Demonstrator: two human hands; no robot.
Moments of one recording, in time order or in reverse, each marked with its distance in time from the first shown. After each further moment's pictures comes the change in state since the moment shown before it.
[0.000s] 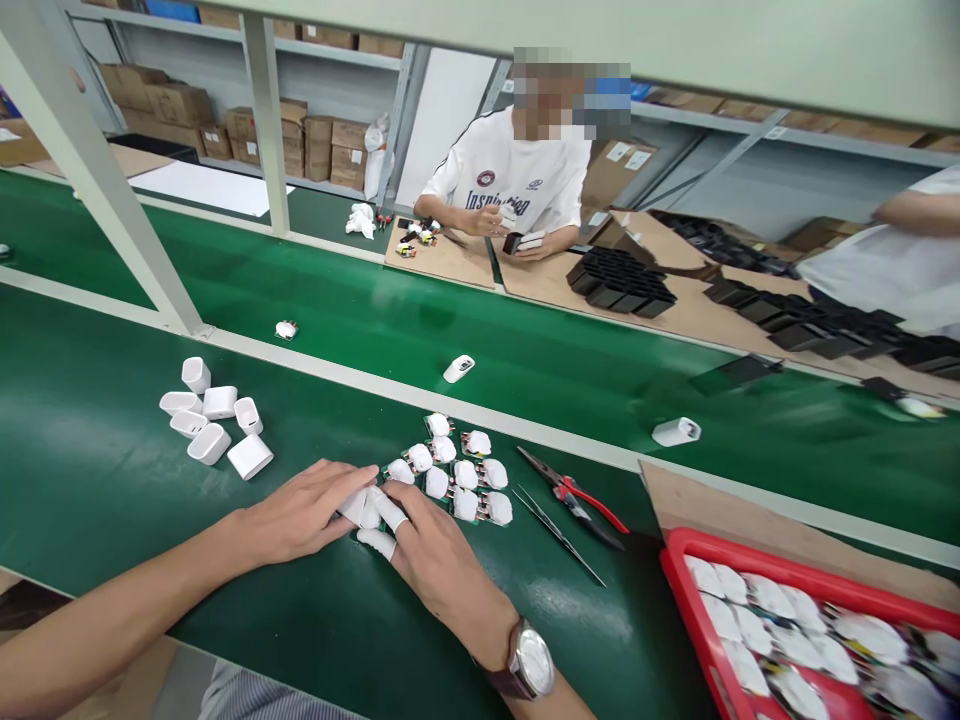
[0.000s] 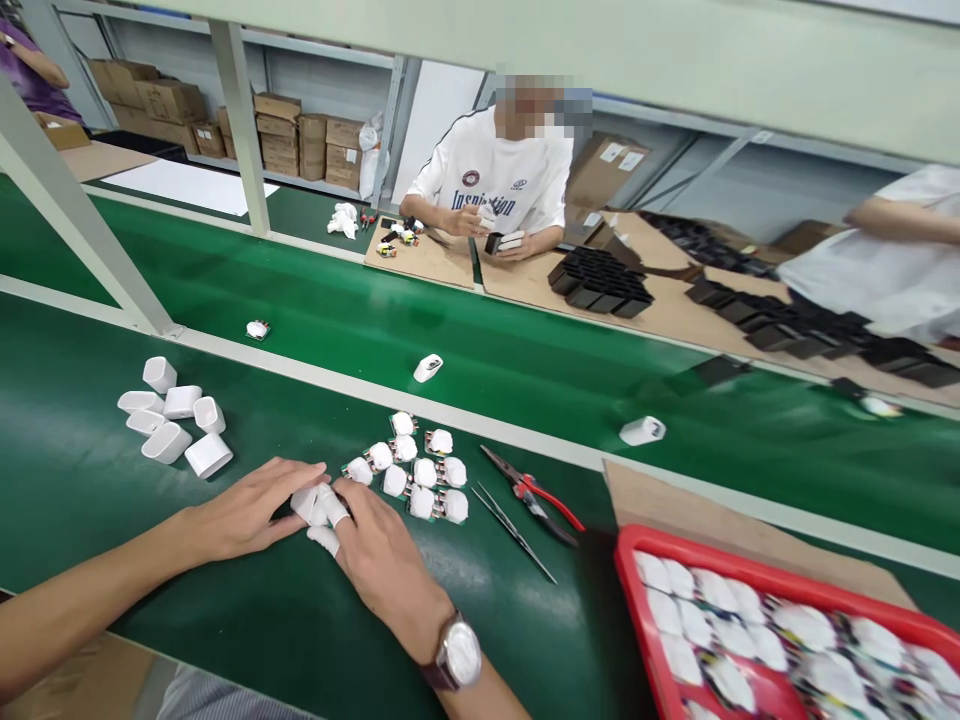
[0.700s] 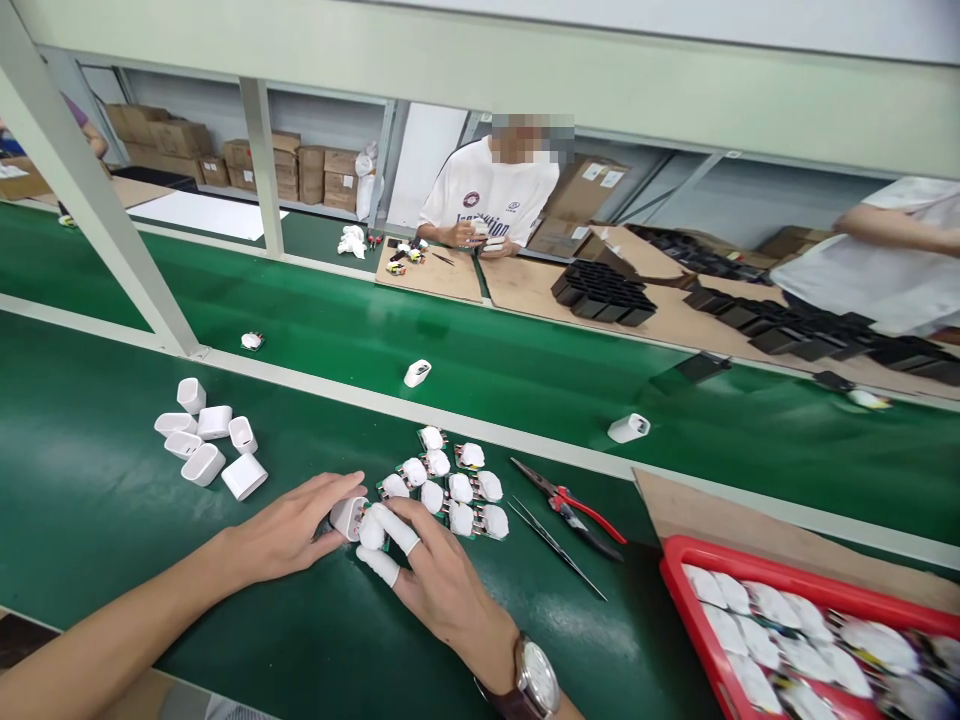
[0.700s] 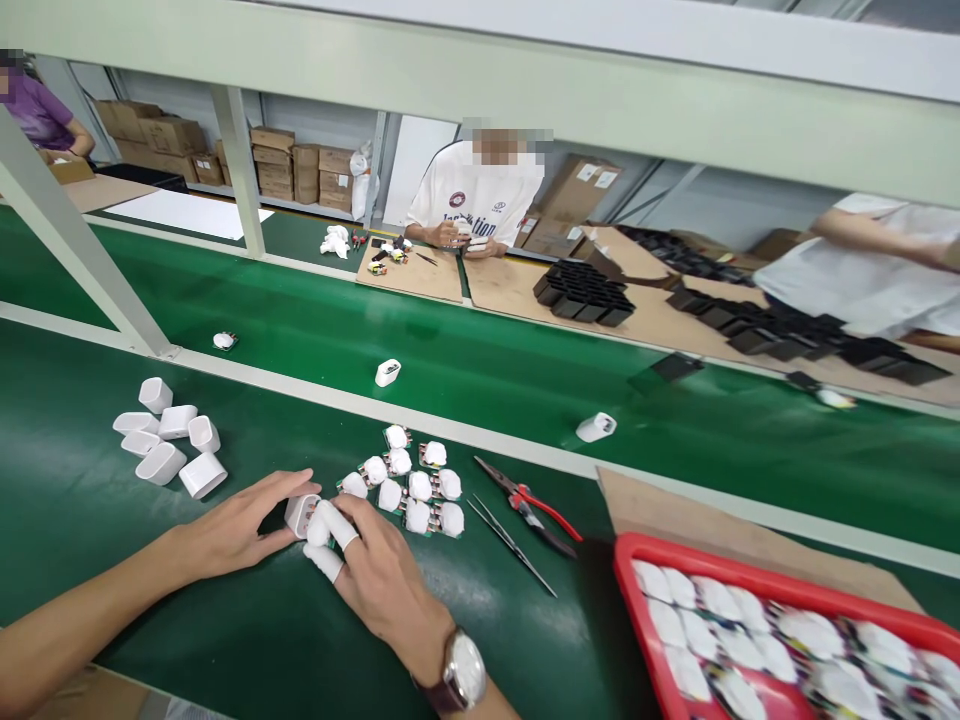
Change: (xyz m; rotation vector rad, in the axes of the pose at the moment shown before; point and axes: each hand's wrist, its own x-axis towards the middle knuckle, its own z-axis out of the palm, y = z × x) left_hand -0.002 0.000 -0.006 -0.137 -0.021 -0.121; right_hand -0.005 0.001 -0.002 0.136 0.103 0.051
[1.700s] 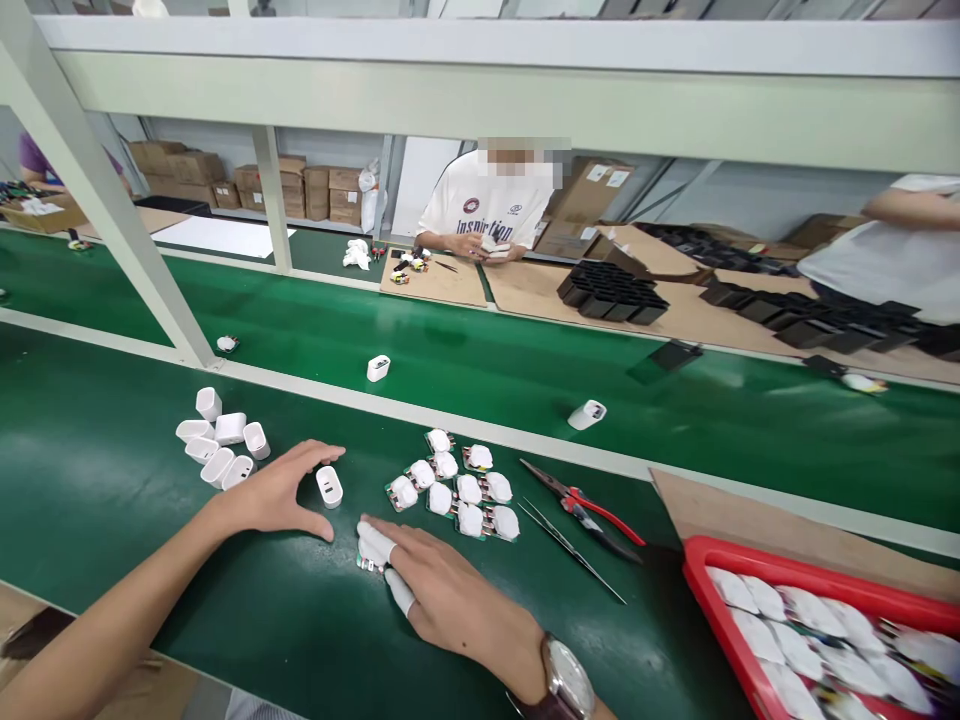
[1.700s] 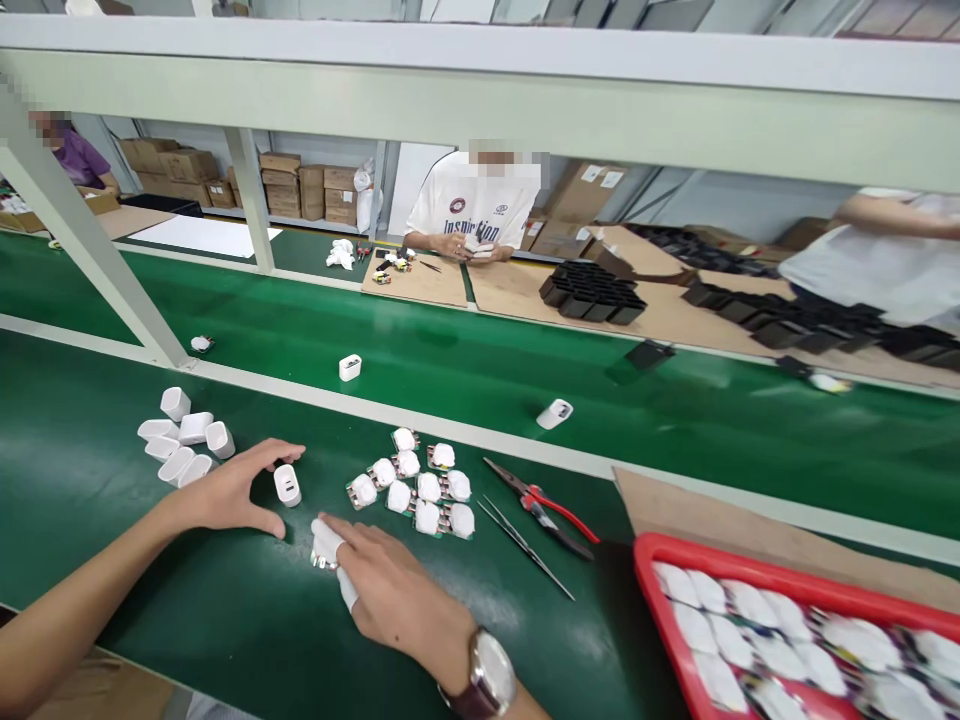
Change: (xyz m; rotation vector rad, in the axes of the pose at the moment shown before) left_hand 0.008 -0.015 -0.056 -0.062 0.007 -0.215; right_hand -0.006 -0.001 -0.016 0.009 -0.573 0.050
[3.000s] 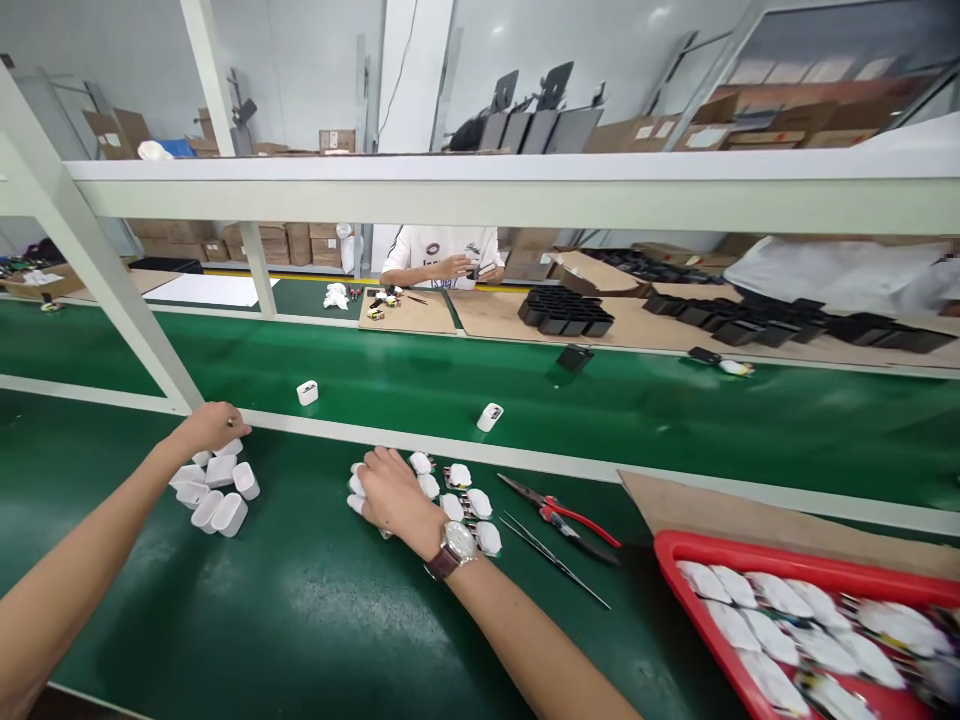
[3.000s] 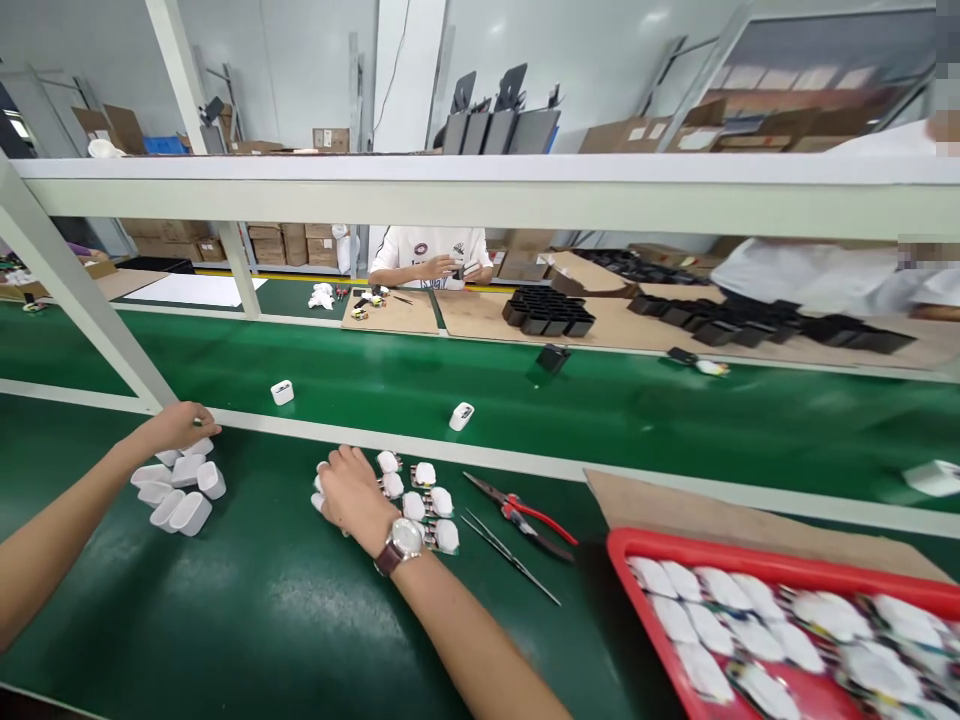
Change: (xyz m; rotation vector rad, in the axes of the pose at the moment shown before) left_hand 0.060 -0.062 -0.144 0.607 0.104 -0.478; right_hand 0.109 0.043 -0.025 -0.358 0.188 0.205
